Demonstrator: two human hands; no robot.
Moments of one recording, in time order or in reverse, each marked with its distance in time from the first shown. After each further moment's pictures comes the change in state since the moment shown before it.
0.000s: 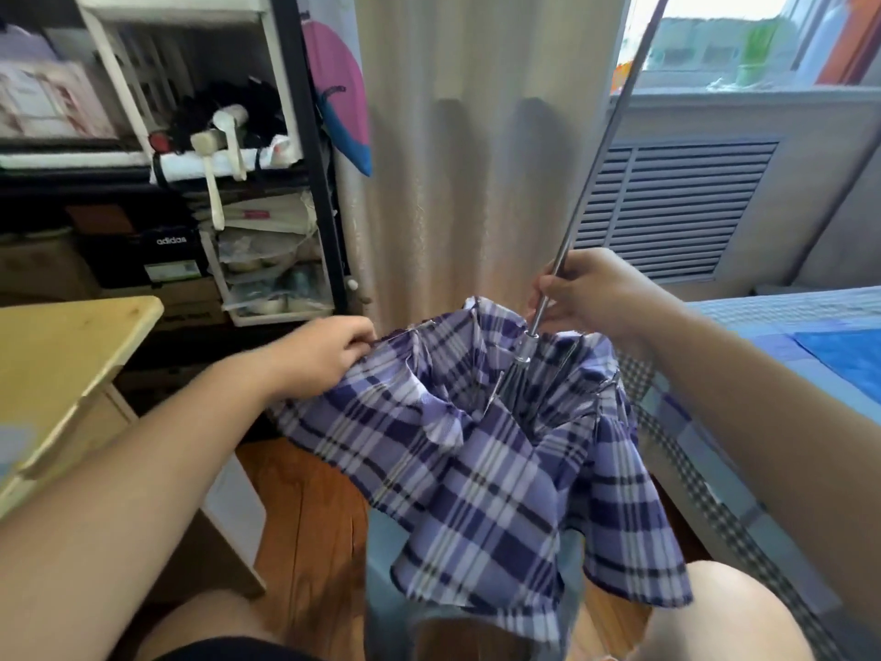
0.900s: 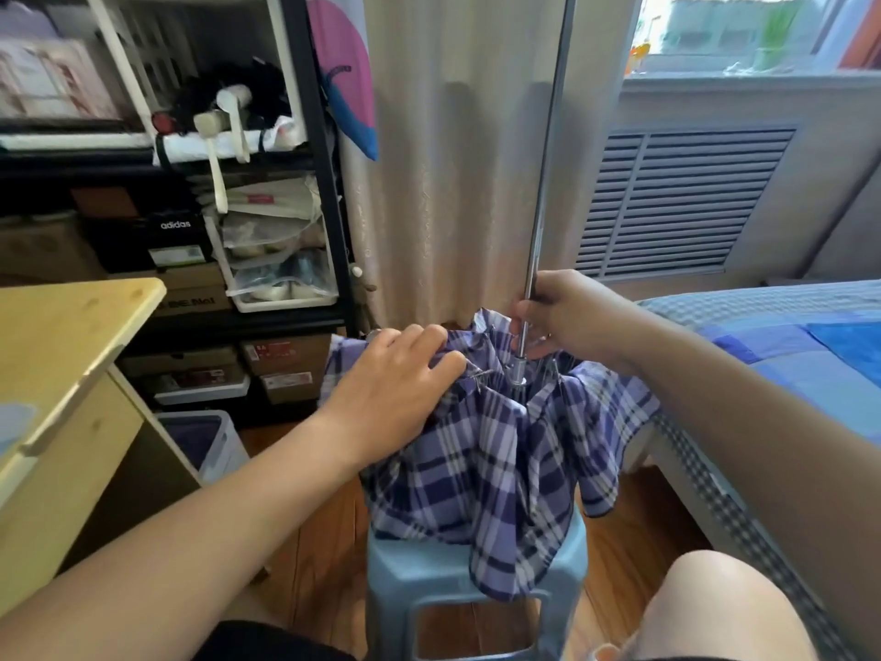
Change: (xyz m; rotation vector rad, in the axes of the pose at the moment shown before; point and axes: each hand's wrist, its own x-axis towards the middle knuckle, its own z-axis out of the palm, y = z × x) left_hand -0.030 0.052 0.073 0.585 0.470 0.495; right_hand -0.015 0.013 0.027 -0.199 -0.170 -0.050
